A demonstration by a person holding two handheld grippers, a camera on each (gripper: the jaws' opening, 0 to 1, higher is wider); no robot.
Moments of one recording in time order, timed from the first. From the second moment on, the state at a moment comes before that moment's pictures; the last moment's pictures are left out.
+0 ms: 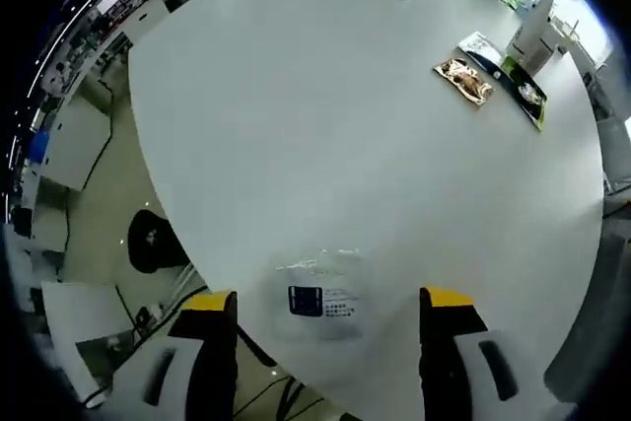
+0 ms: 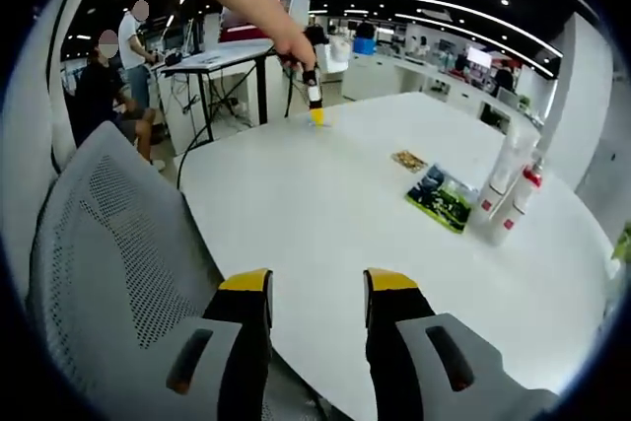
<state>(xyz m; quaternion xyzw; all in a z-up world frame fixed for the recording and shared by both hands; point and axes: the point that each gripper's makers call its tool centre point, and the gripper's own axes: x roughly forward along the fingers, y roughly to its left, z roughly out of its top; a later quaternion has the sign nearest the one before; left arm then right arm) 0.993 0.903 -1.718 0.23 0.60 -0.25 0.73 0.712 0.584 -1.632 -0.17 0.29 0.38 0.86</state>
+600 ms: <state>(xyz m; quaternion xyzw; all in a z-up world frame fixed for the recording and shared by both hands) 0.995 0.901 -1.726 0.19 0.59 -0.26 0.74 0.711 0.582 -1.636 -0.18 0.29 0.38 0.86</state>
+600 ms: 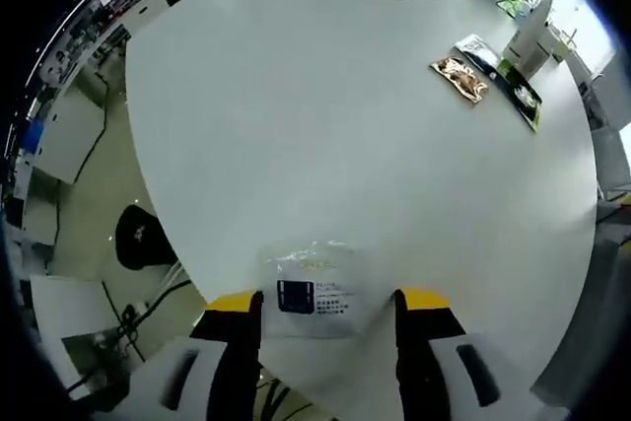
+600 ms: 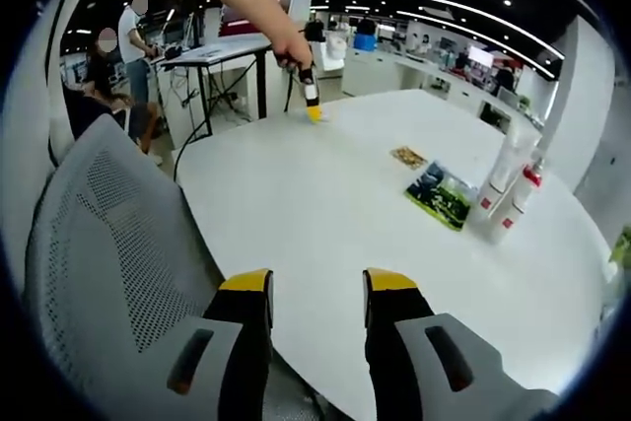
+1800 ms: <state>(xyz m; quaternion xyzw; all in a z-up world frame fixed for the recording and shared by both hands) 0.834 0.747 -1.693 0.14 0.51 -0.32 0.79 0.697 0.601 -1.616 -0.20 0.24 0.43 0.85</state>
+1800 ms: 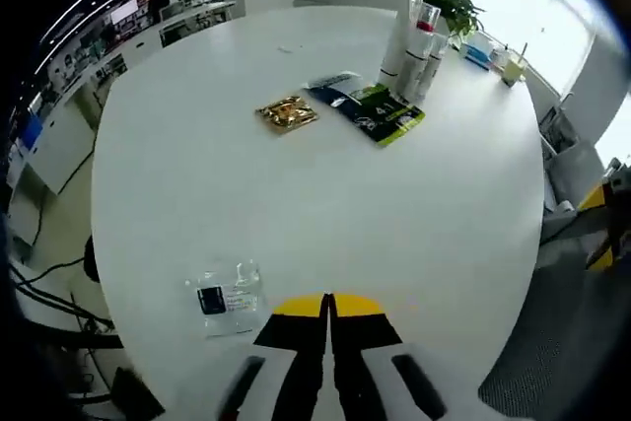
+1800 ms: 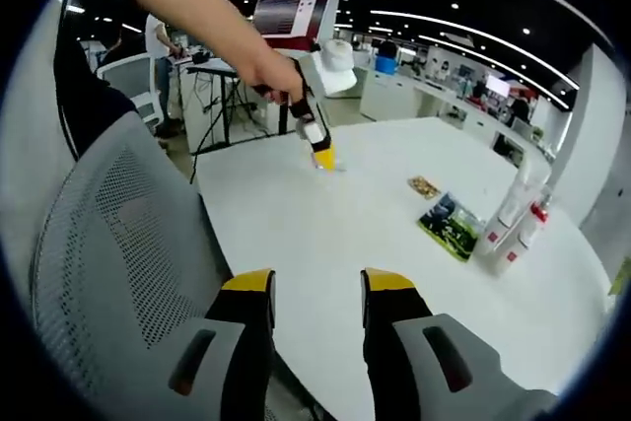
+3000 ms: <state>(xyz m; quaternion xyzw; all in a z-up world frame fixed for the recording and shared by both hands) 0.908 0.813 -1.722 0.15 0.57 -0.20 0.78 0.696 0.604 -1.616 -0.18 0.24 0.44 0.84</state>
